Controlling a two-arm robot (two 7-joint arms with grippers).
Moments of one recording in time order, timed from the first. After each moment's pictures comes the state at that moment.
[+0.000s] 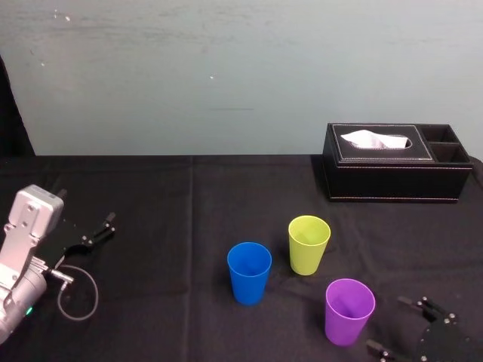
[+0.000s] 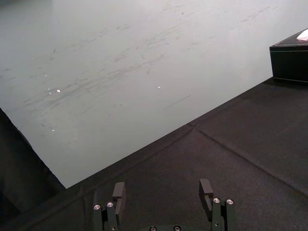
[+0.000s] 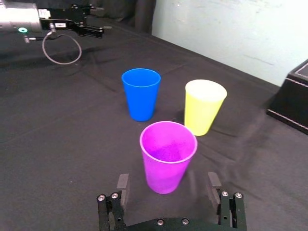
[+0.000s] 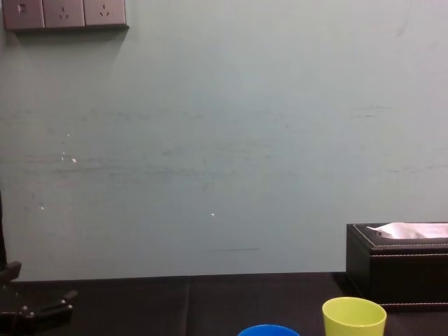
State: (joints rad) left arm -0.20 0.60 0.45 -1.41 -0.25 -0.12 0.03; right arm -0.30 0.87 -0.16 -1.83 0.49 -0.02 0.45
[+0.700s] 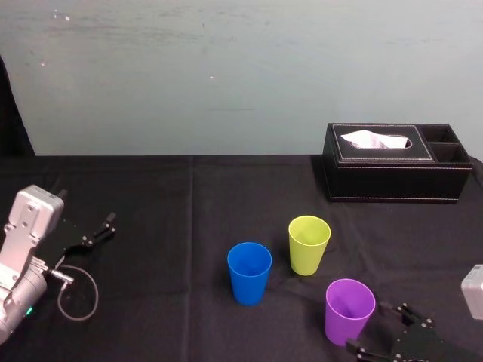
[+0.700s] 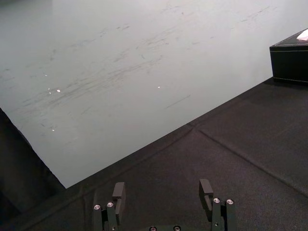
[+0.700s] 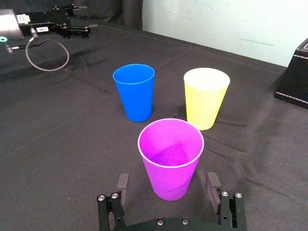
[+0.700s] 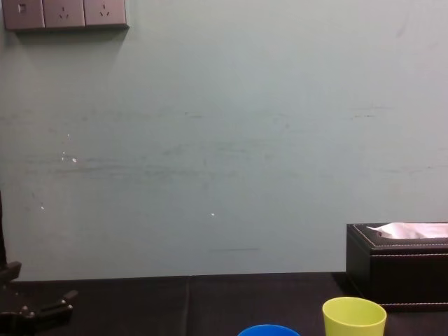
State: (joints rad) left arm -0.20 0.60 0.45 -1.41 -0.25 -0.12 0.03; right arm -0.25 0.74 -0.20 -1.79 0.47 0.07 0.44
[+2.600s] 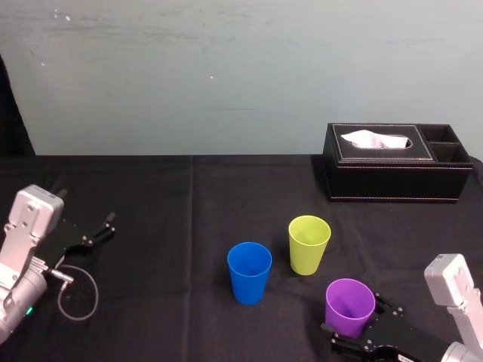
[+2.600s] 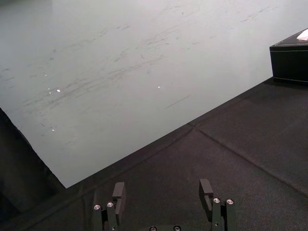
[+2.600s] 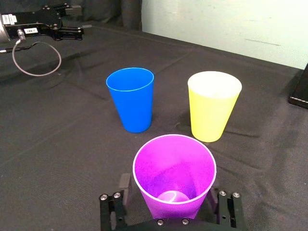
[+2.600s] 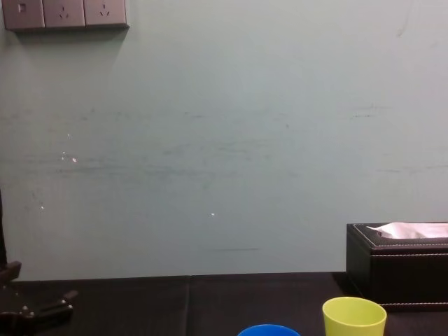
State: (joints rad) left arm -0.20 0.60 0.45 -1.41 -0.25 -0.12 0.03; right arm -0.12 0.63 -0.27 -1.68 0.41 0.09 0.44
